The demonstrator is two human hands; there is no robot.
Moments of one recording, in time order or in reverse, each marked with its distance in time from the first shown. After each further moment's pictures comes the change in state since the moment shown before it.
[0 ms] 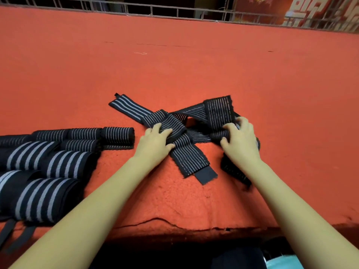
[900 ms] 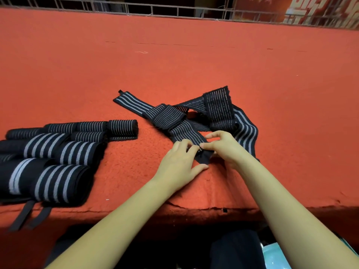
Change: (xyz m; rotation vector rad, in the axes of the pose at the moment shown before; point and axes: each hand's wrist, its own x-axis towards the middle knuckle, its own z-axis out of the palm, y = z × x) left_hand -0.076 0.050 0.030 -0.084 0.278 0.382; right_hand -0.033 -0.034 -0.006 0.919 -0.463 0.420
